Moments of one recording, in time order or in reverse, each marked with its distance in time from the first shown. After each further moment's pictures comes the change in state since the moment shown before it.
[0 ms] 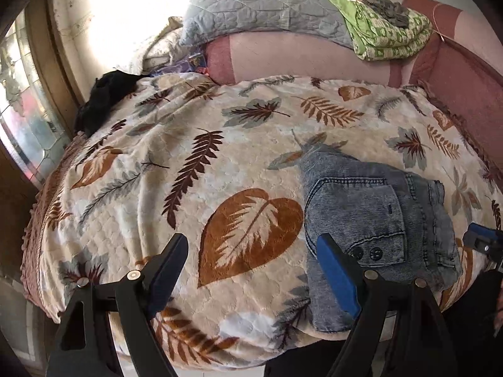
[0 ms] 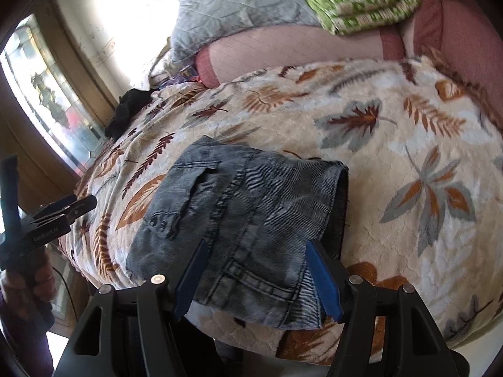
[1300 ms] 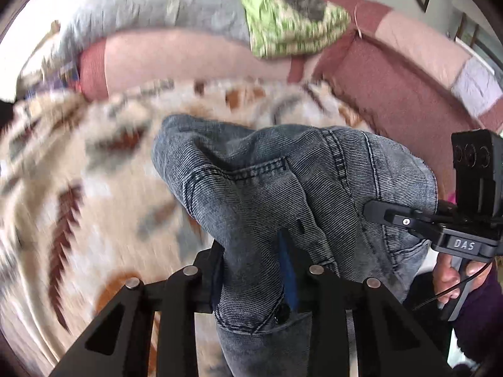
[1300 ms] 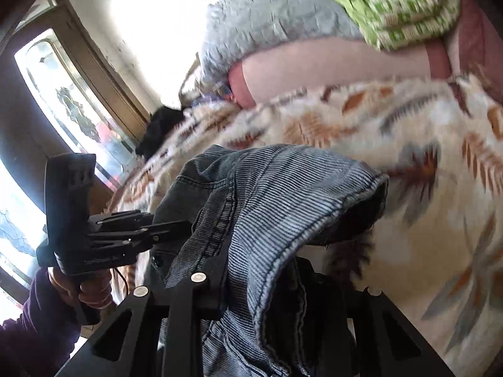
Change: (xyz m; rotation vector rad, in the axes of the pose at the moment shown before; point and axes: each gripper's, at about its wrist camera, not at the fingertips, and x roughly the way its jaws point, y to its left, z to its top) left arm 0.044 -0.058 0.100 0.117 0.003 -0.508; right arm 0.030 0.017 0.092 -0.068 -0.073 0.190
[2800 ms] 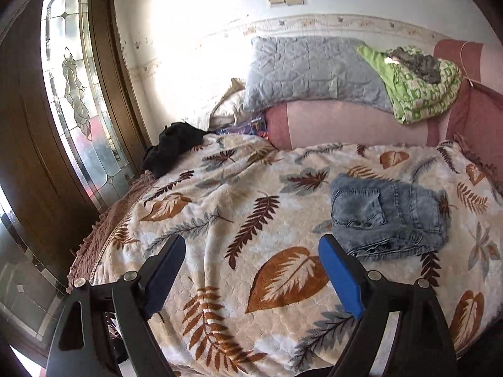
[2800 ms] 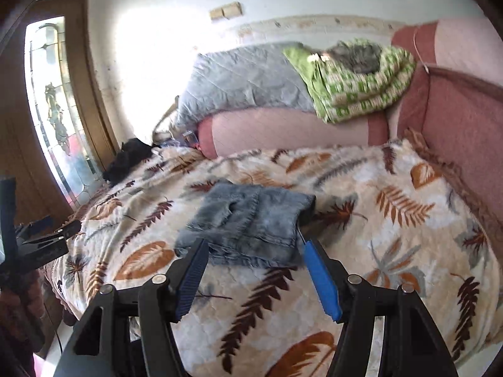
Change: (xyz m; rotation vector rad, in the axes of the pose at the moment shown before) left arm -0.152 -0.041 -0.094 -0.169 -0.315 0.801; right arm -0.108 0.053 -0.052 -0.124 -0.260 -0.300
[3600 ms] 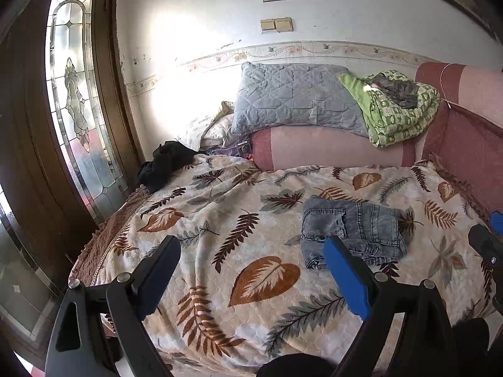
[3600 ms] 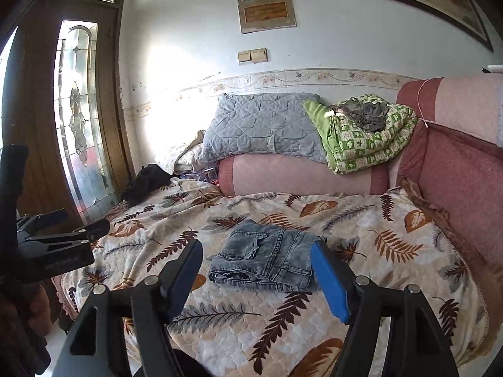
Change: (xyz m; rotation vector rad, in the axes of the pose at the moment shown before) left arm -0.072 -0.009 0.010 -0.016 -0.056 -0.063; right arm -0.078 0.063 0.007 -0.079 -0.164 -0.013
